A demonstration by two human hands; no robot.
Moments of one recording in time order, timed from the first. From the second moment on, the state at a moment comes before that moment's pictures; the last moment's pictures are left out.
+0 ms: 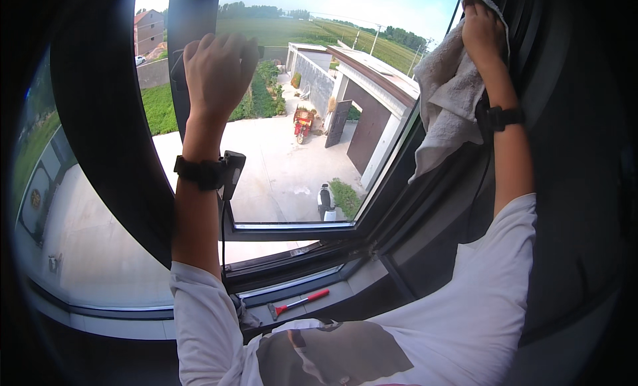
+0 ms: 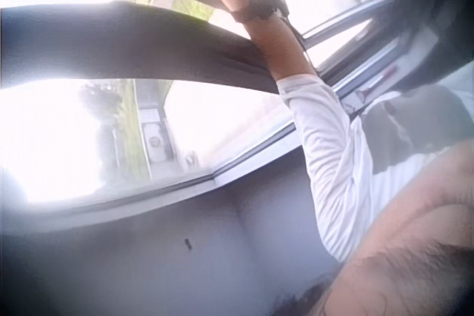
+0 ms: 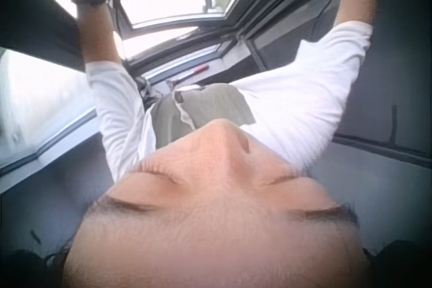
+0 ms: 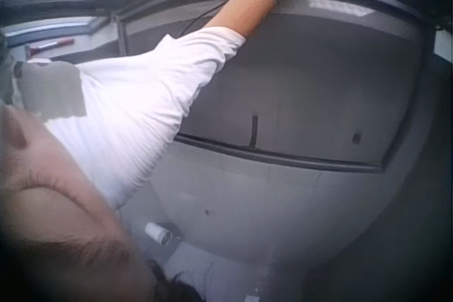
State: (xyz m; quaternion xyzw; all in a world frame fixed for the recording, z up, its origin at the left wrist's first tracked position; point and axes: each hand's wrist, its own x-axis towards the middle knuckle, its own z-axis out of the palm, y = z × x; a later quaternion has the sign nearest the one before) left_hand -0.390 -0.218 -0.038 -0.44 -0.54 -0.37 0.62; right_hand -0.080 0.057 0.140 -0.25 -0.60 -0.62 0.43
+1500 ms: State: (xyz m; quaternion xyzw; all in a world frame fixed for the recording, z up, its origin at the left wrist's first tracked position) left_hand -0.400 -0.200 -0.077 -0.39 -0.53 -0.42 0.62; right_hand -0.306 -0.094 0.184 0.19 -0.65 -0.40 0.61
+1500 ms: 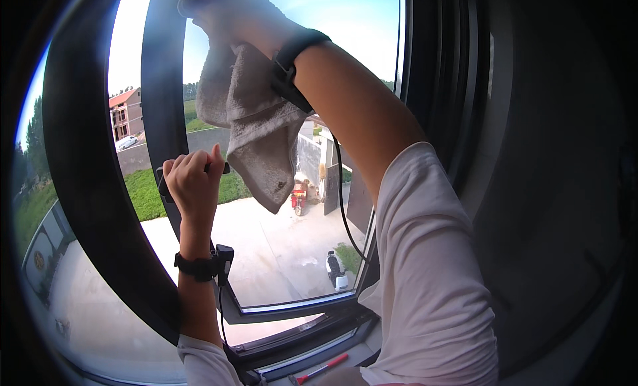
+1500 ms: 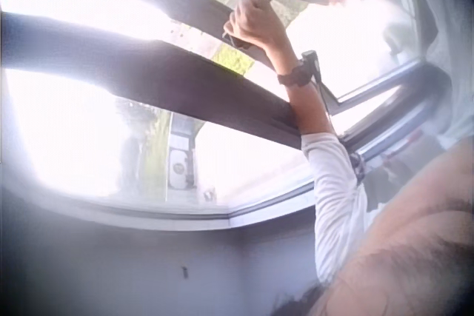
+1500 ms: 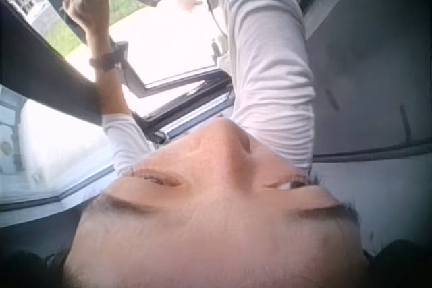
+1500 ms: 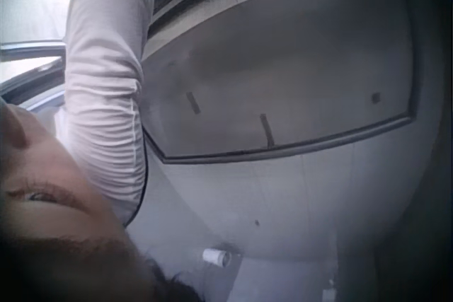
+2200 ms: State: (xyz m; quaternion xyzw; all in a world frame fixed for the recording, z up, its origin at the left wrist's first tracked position) left_hand -0.388 -0.202 -0.084 -0.38 -0.55 -0.45 0.59; right_hand -0.242 0.038 0.296 -0.19 -0.55 -0.36 0.73
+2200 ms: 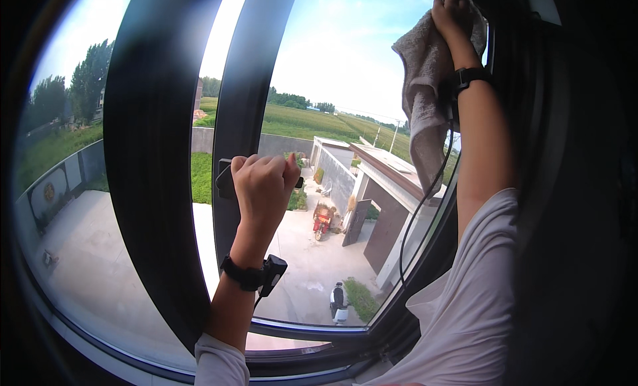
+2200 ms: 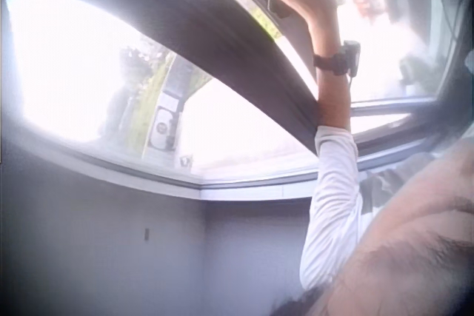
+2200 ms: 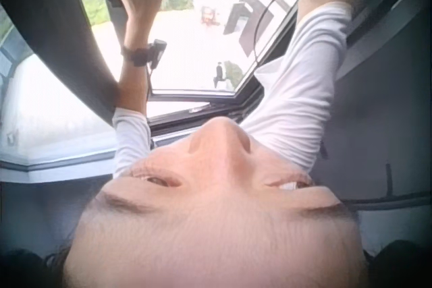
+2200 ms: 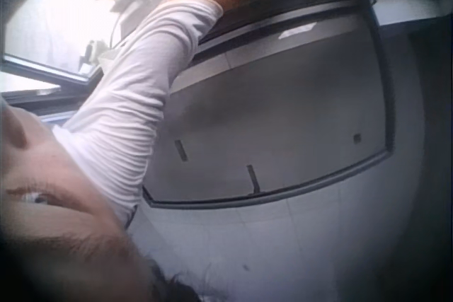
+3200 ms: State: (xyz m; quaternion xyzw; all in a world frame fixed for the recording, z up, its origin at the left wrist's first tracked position) left_hand -0.378 -0.197 -0.080 -0.38 -0.57 -0.44 0.58; right_hand -0.262 0.022 0.303 0.01 -0.58 -0.35 0.74
